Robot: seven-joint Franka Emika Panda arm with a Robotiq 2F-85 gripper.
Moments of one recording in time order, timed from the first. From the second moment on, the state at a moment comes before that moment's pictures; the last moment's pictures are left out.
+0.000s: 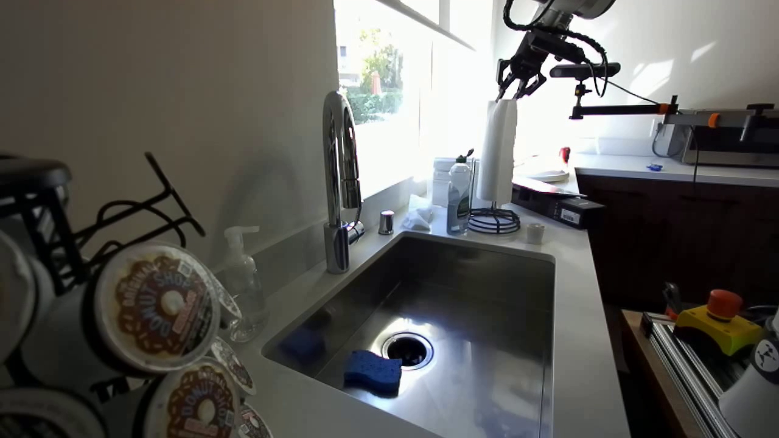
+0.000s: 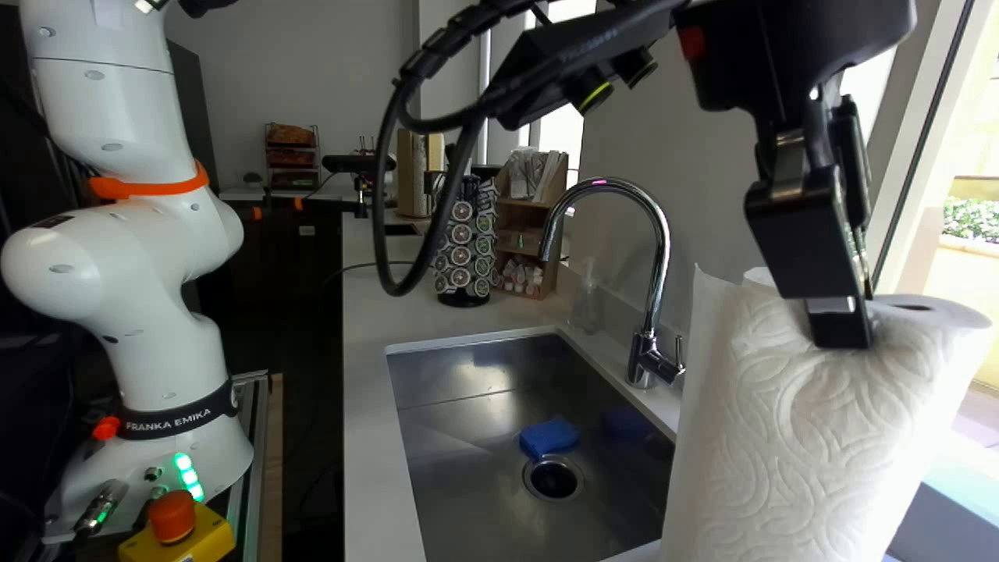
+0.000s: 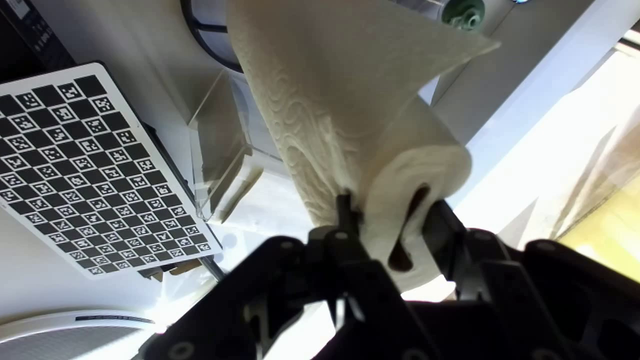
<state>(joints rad) -0.49 -0.02 -0.50 -1.86 0.29 2.26 0.02</state>
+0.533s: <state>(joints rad) -0.49 -0.05 -0.49 -1.81 0.28 2.25 0.04</state>
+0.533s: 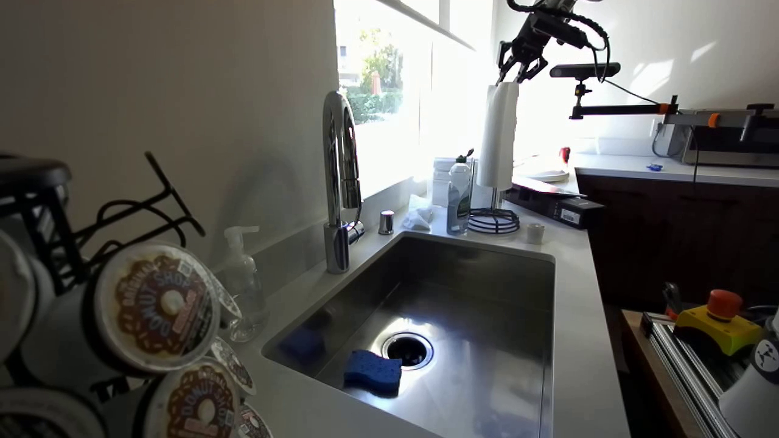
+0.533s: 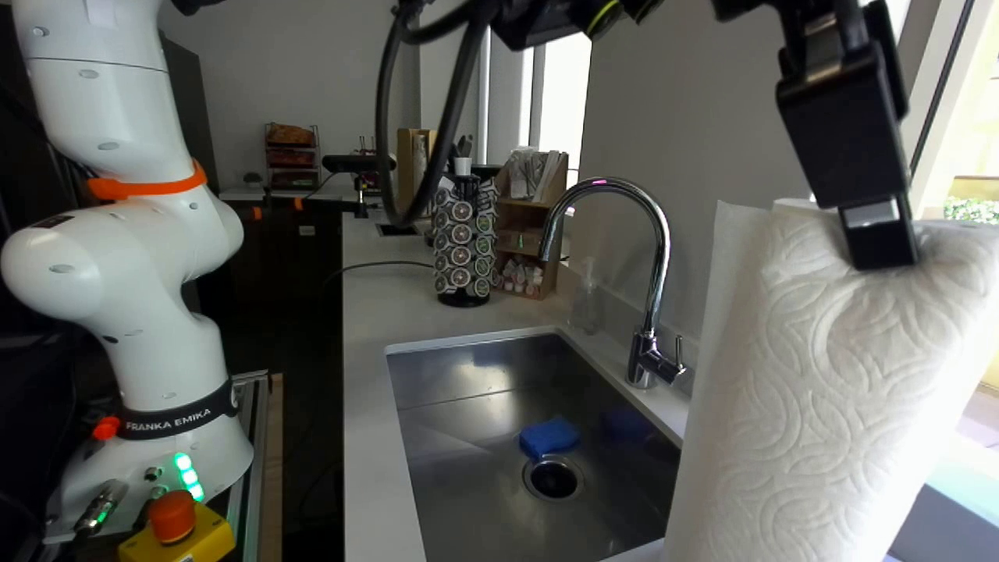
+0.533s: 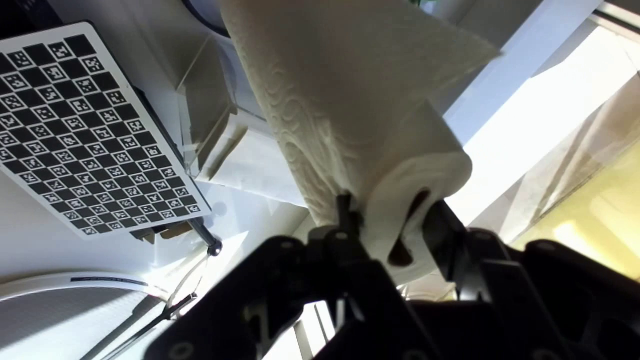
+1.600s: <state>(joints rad) -0.48 -0.13 -0.47 -1.65 0.15 2.12 0.12</state>
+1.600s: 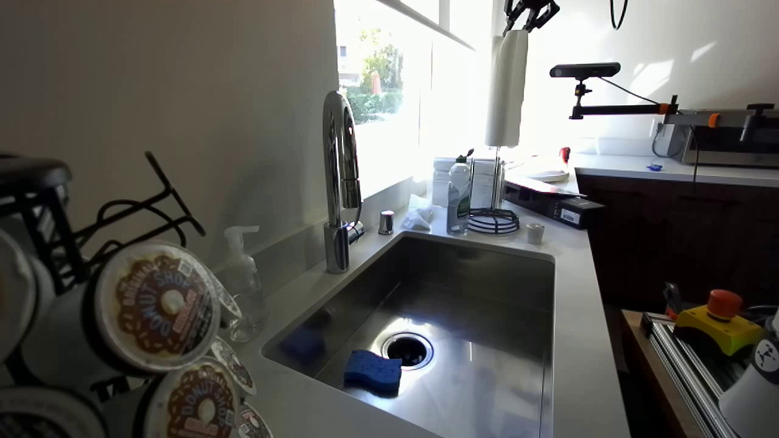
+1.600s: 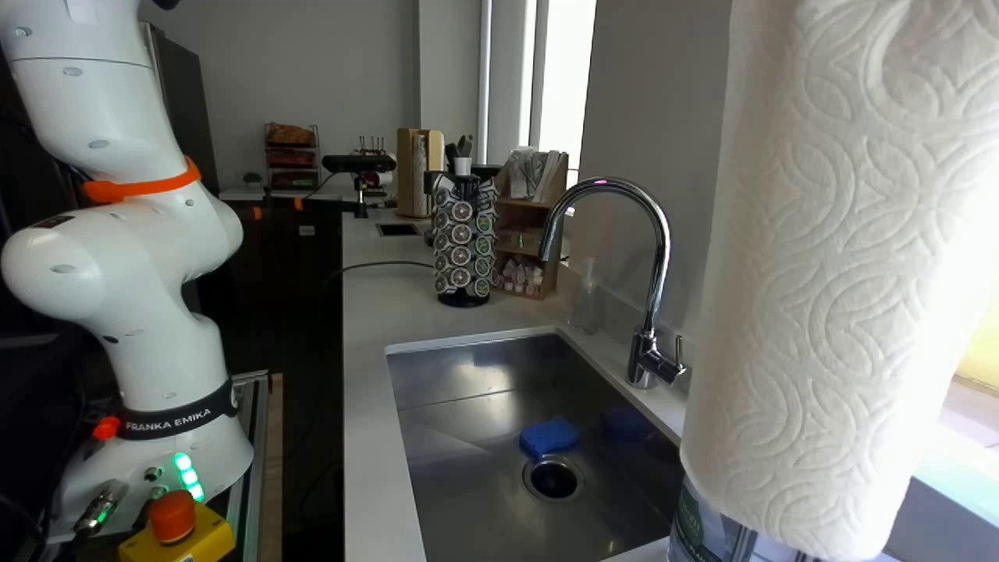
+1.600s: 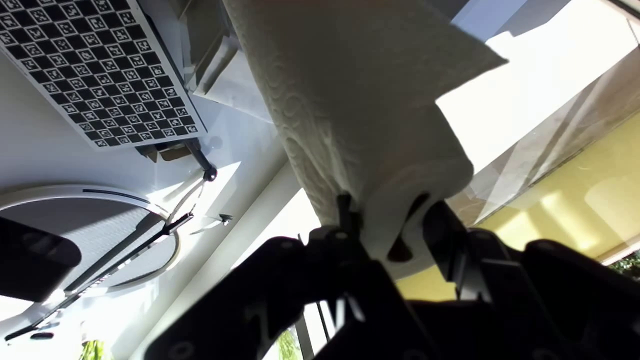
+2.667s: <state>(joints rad) -0.48 -0.13 -0.48 -1.49 0.15 2.07 0.15</state>
